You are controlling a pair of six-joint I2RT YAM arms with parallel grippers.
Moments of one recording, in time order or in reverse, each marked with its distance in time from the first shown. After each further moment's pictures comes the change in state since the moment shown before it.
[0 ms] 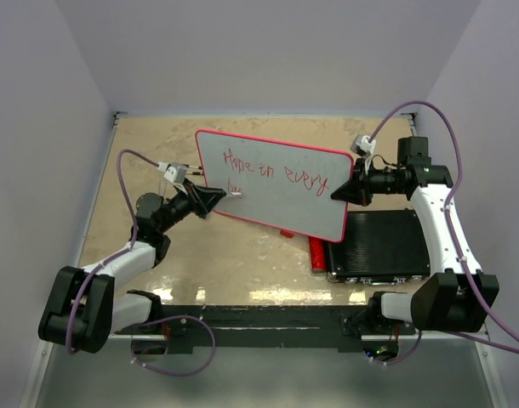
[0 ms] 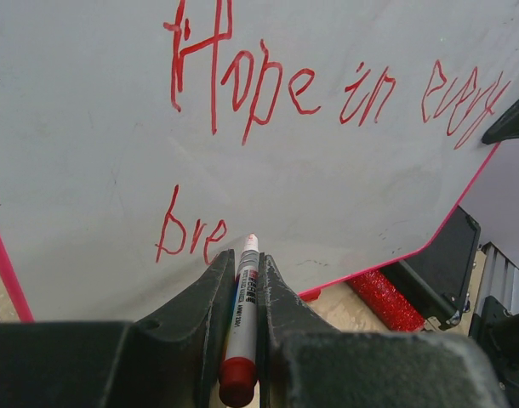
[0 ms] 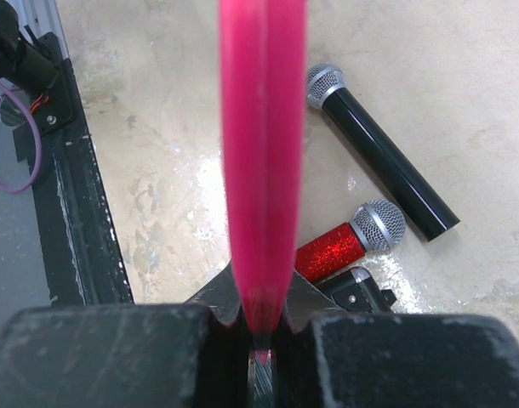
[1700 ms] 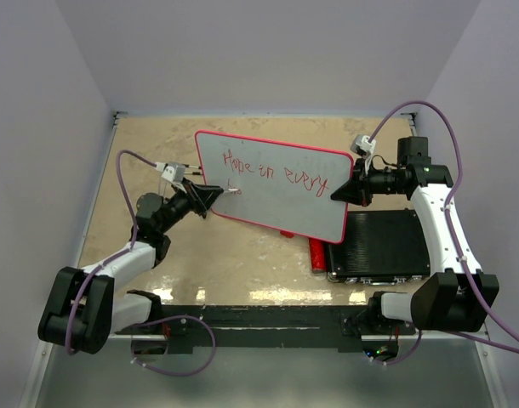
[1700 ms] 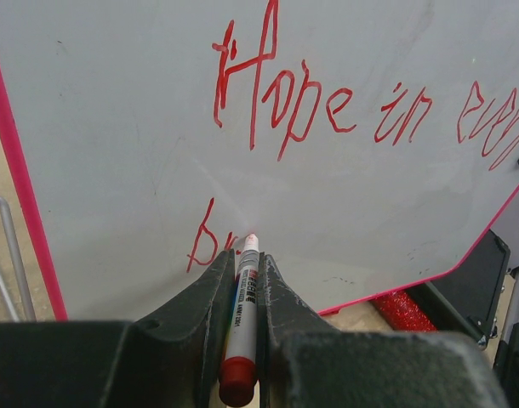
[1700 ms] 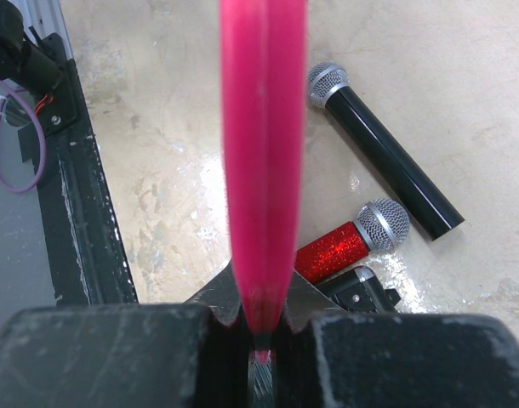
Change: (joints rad) left arm -0.005 -0.009 0.000 -0.011 -0.079 0.016; right arm 0.000 0.001 0.003 -0.012 -0.003 0.000
